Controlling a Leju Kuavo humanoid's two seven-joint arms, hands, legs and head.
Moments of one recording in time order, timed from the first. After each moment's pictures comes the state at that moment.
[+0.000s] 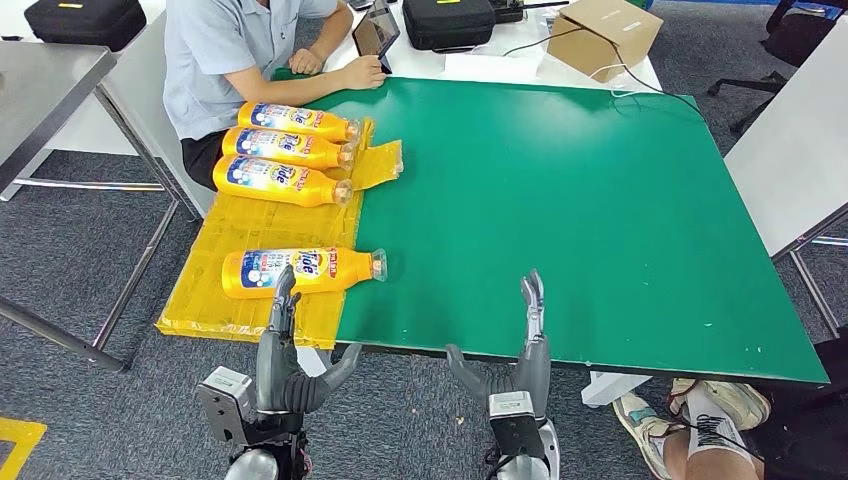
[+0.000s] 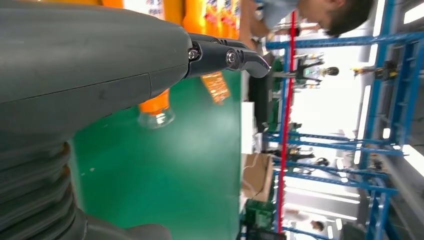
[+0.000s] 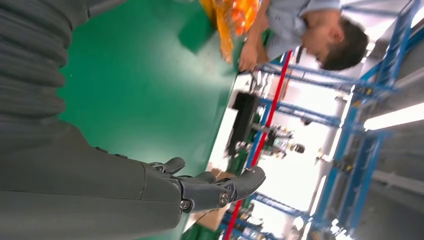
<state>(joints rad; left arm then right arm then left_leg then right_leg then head) 0.11 -0.23 -0.33 -1.51 -0.01 0.22 -0.57 0.05 0.20 0.44 -1.36 0.12 -0.59 -0.68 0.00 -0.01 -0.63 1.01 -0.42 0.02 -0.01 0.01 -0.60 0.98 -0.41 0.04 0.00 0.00</state>
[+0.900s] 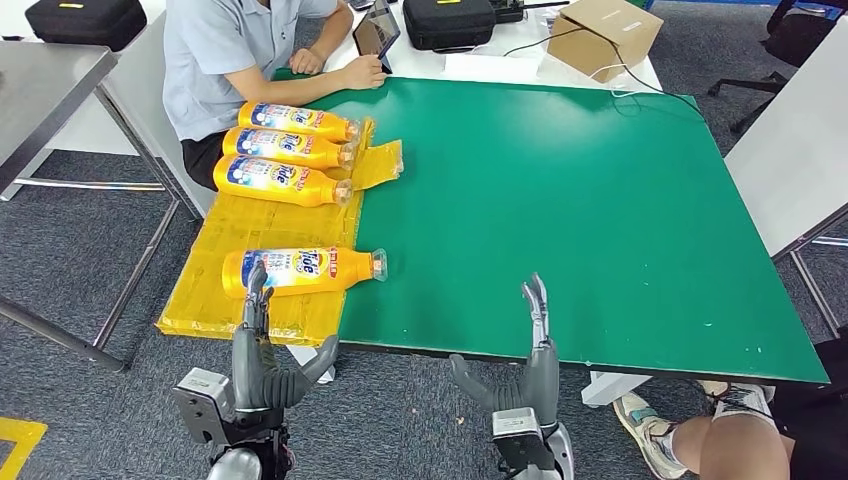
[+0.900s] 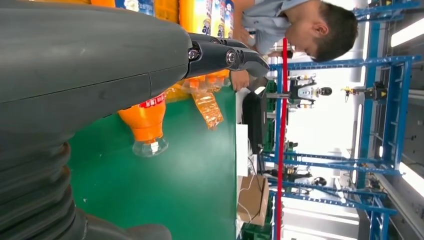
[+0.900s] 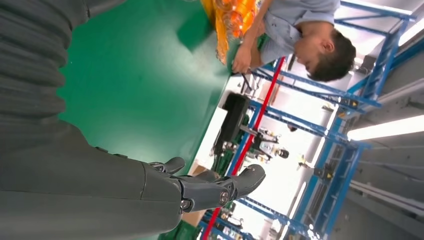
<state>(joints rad) 0.13 -0.23 -0.27 -1.57 -0.06 0.23 -0.55 0.09 0.16 0.43 -1.43 0.18 -0.58 -0.68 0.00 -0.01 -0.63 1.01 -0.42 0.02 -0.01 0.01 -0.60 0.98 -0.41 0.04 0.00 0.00</state>
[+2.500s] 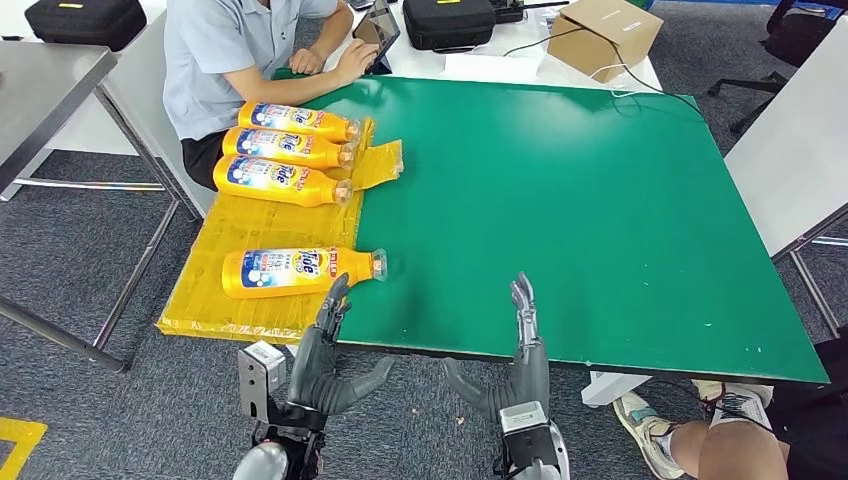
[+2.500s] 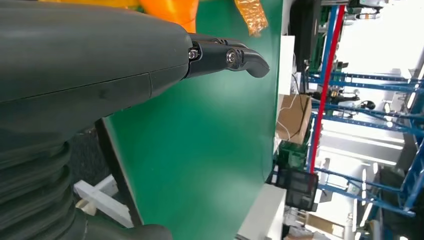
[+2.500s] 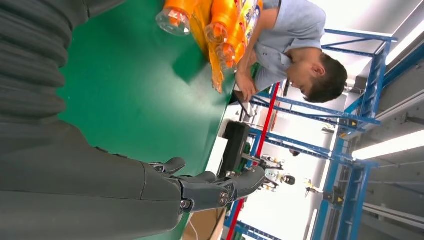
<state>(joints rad) 0.07 -0.25 -0.34 -1.44 0.01 0.01 -0.40 0.08 0.18 0.42 -1.42 0.11 -0.42 -0.68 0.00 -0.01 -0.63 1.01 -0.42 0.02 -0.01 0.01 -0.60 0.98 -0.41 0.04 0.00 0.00</state>
